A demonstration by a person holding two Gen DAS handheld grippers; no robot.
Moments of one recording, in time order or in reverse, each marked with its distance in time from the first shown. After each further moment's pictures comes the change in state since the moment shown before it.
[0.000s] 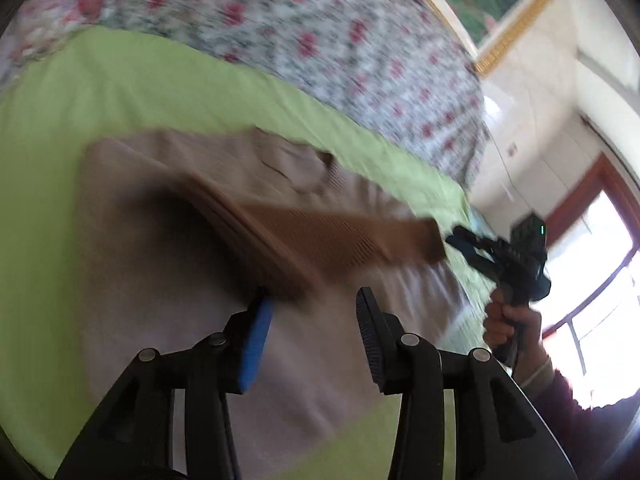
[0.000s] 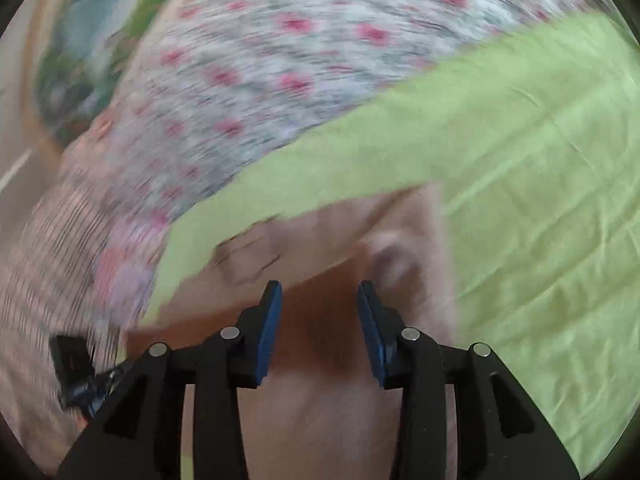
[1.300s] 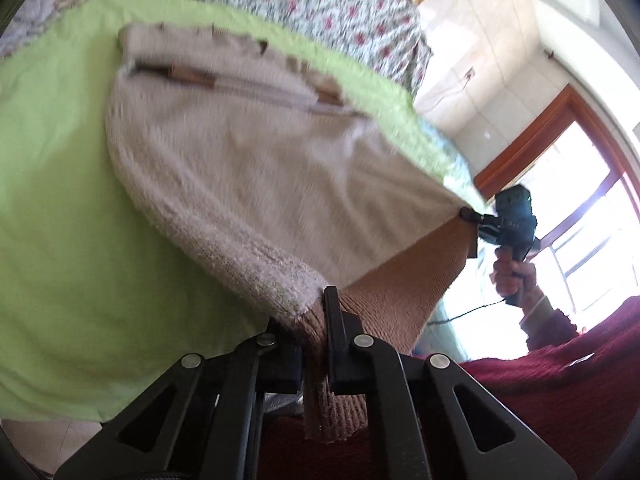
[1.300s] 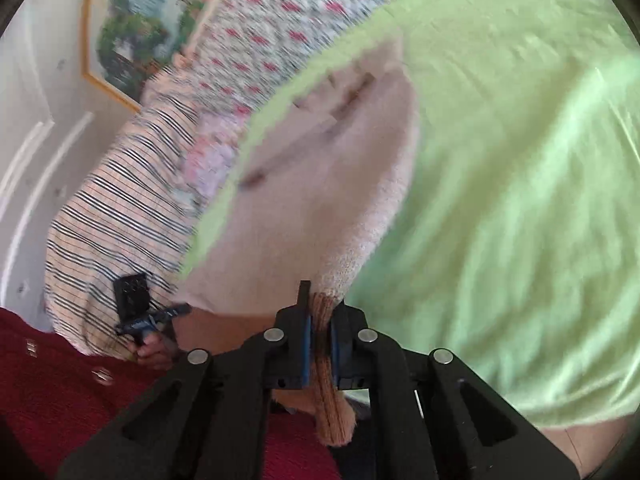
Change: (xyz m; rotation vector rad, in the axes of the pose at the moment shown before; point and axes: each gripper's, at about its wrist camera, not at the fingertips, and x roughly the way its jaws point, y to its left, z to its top) left arm -0.144 -0.100 -0.223 0.055 0.125 -0.036; right arm -0.206 -0.016 -0.196 0.145 0.071 0.217
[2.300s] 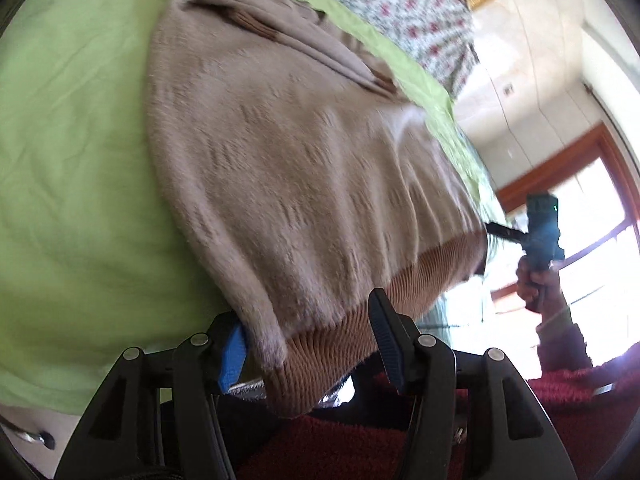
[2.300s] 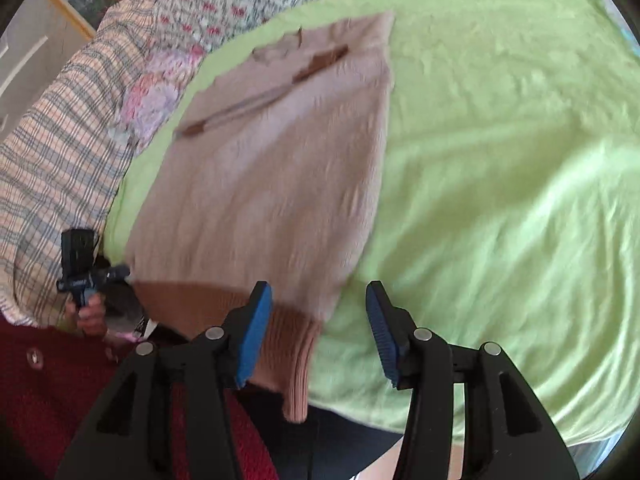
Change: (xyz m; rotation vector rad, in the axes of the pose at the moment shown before) left arm 0.032 0.046 -0.027 -0.147 0.105 0.030; right arm 0.033 -0.002 0.001 -0.146 0.285 -0.310
